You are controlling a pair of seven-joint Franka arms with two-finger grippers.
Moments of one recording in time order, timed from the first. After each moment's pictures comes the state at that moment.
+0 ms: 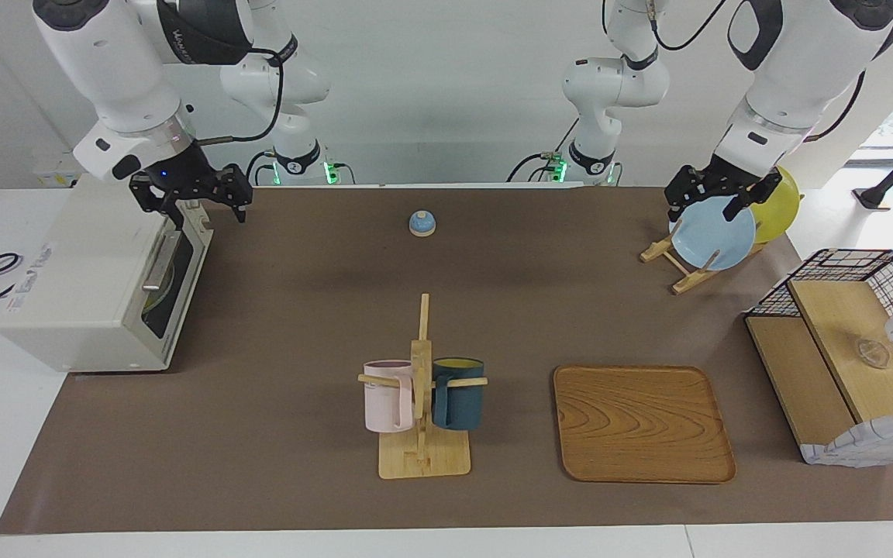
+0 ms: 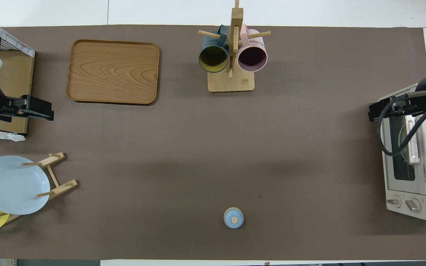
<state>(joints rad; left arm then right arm) -0.16 -0.01 0.04 -1.61 -0.02 1.57 -0.08 -0.02 0.02 0.05 -1.58 -0.01 1.54 -0.05</state>
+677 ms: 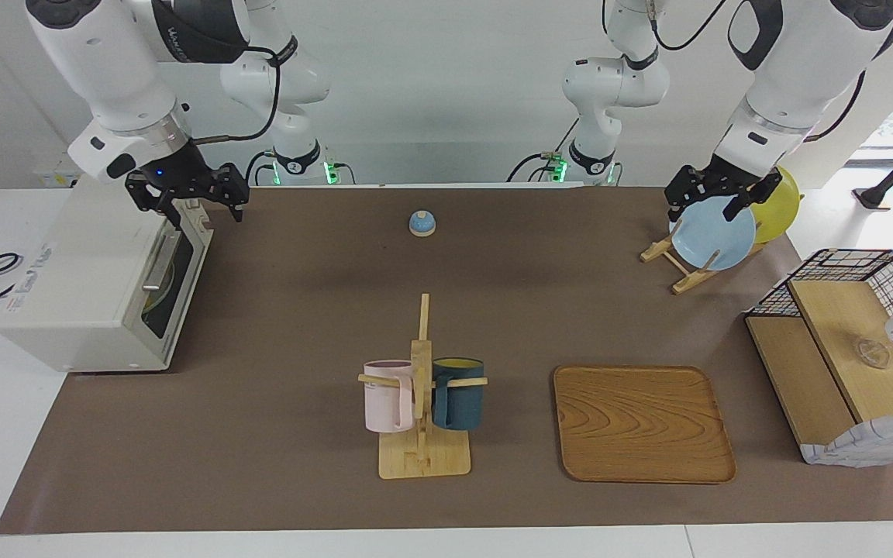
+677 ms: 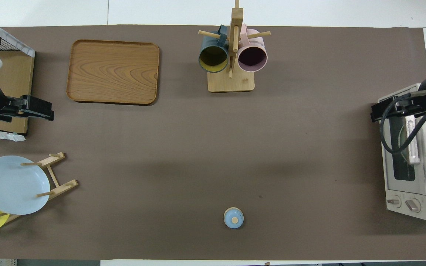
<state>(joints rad) -0.16 -0.01 0.04 -1.61 -0.02 1.57 -0.08 -0.01 0.03 0.04 -1.57 -0.01 1.51 -0.05</state>
